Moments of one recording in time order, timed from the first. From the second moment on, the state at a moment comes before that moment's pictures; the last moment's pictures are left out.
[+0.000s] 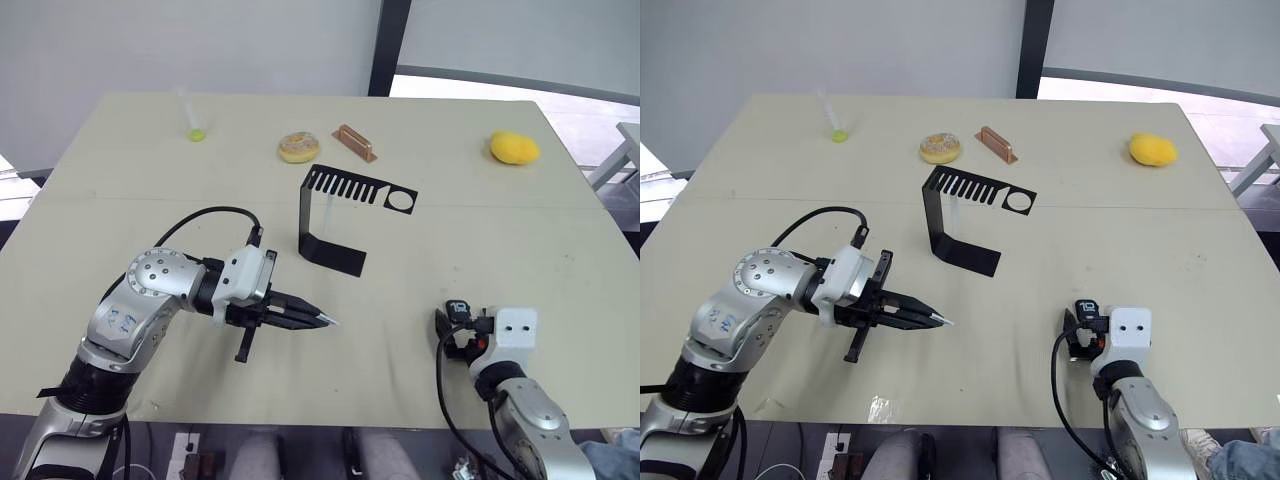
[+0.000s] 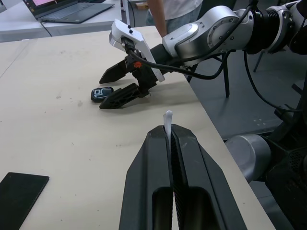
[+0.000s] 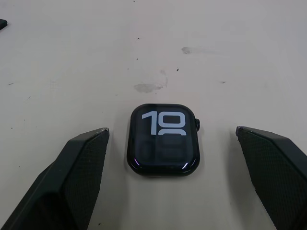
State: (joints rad) left arm -0.46 0.70 -0.14 -0.34 -0.53 0.38 -1.24; right arm 0.27 -0.17 -0.17 -0.54 0.18 0.50 0.13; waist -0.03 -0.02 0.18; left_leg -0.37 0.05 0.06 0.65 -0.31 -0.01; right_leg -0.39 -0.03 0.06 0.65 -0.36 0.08
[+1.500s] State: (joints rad) left arm -0.42 0.85 0.06 -0.19 -0.47 0.09 -1.34; right arm -0.19 -0.59 -0.19 -0.42 1.53 1.18 0.25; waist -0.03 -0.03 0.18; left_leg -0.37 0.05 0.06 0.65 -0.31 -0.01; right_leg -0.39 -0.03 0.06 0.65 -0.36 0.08
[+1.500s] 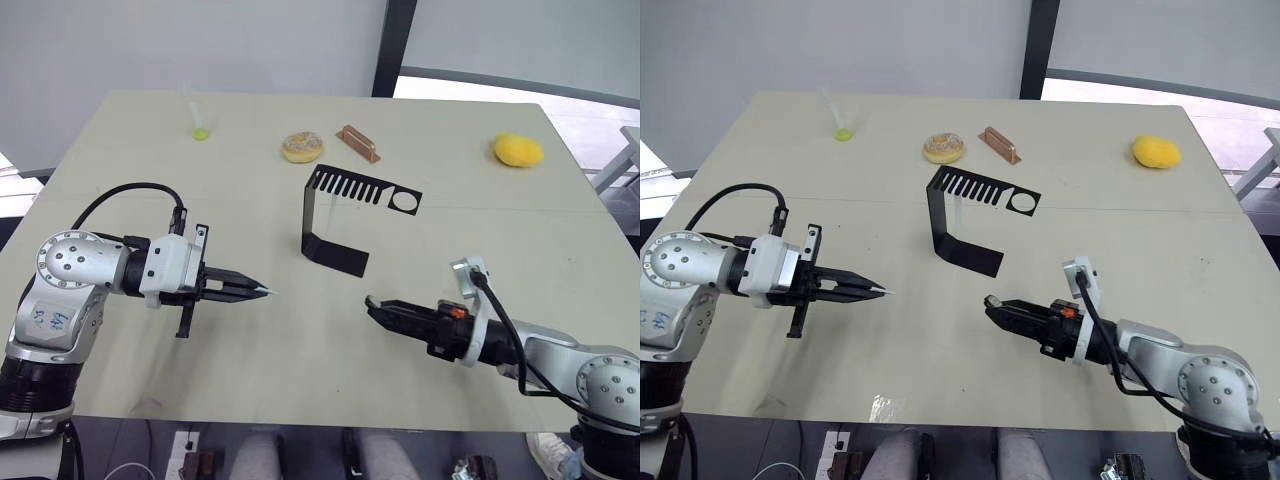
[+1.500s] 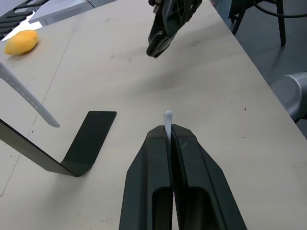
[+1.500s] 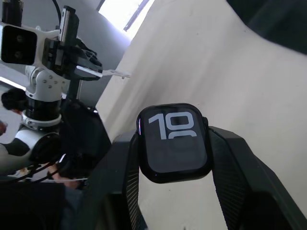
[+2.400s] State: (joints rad) left arm -0.62 0.74 -0.22 -0.23 -0.25 0.09 -1.28; right arm -0.27 -0.58 -0.05 -0.28 1.61 1.17 0.12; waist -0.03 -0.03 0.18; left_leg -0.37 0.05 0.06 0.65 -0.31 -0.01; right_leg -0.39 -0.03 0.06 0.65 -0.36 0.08
